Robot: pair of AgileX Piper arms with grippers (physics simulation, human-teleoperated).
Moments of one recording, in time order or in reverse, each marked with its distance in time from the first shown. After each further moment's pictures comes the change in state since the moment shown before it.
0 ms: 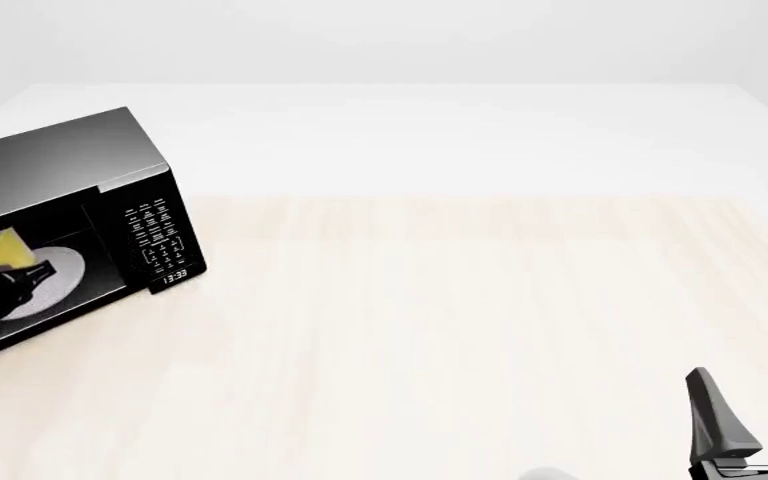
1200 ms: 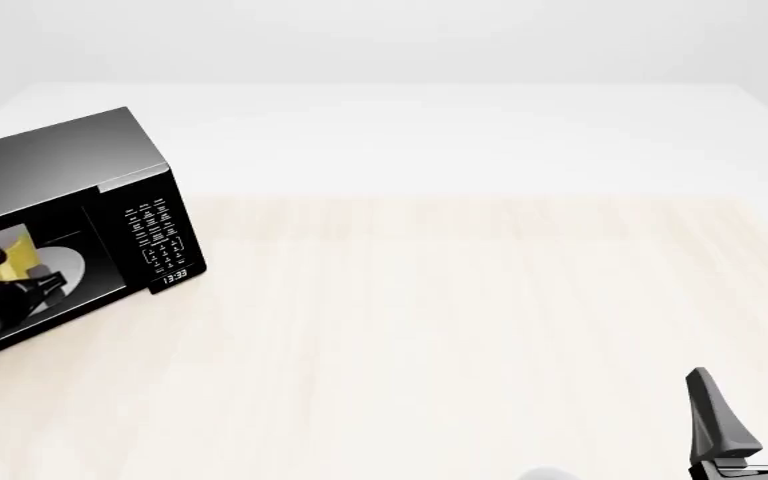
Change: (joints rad) left arm -0.009 0.049 0.003 -0.006 0.018; right arm 0.000 0.000 0.000 0.000 0.000
